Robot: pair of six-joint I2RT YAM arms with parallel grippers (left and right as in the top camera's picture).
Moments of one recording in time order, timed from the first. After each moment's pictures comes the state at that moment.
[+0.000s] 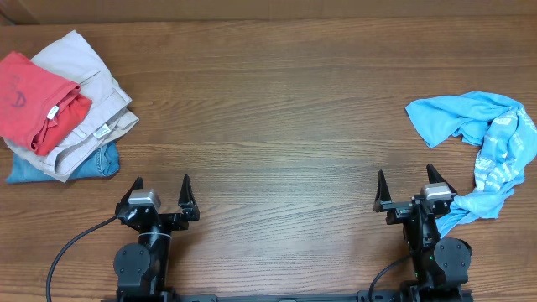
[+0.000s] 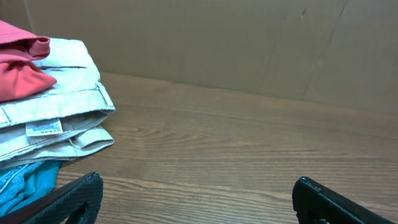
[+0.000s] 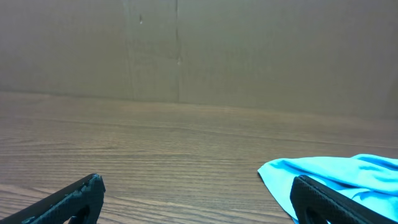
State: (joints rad) left arm -0.01 0.02 0.01 -0.08 0.02 -0.17; right arm 0.05 0.01 0.02 -0.03 -0.05 -0.03
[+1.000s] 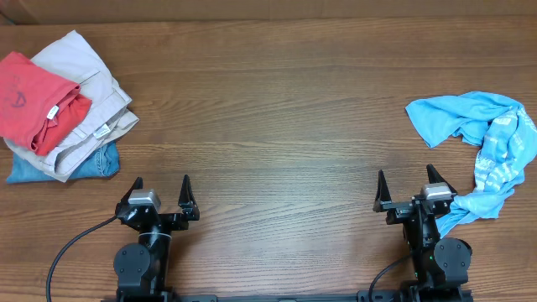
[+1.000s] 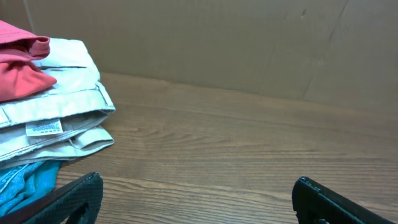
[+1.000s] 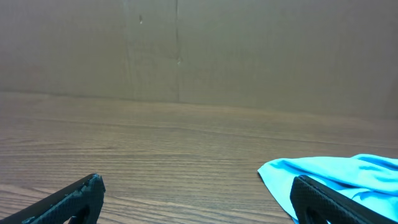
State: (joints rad) left arm -0.01 0.02 0.01 -0.08 0.02 -0.17; right arm 0.05 0.01 0.02 -0.03 -0.05 -0.03
